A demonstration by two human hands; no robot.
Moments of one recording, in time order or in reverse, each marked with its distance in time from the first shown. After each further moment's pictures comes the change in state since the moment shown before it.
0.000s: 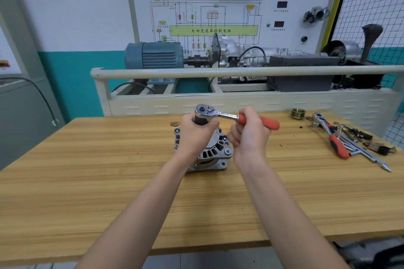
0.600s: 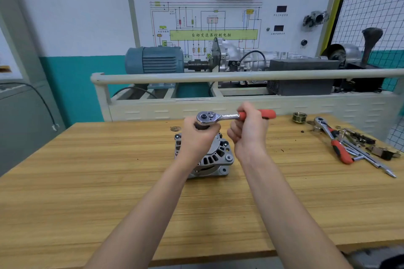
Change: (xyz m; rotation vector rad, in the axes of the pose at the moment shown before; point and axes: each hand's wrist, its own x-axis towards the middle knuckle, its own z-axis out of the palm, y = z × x) left_hand 0.004 0.004 0.001 -0.033 -0.052 0.099; right_hand 0.023 -0.006 0.010 -0.056 -0.012 0.055
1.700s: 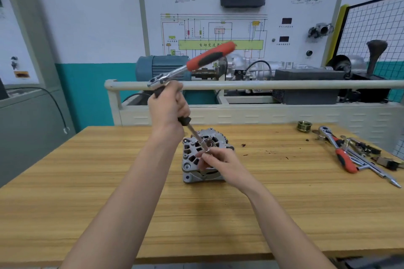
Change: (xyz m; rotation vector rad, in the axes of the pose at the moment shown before) left_hand 0.025 0.078 -0.044 -0.565 0.314 -0.159; right_hand -0.005 0.059 -0.039 -0.835 -0.781 -0.107
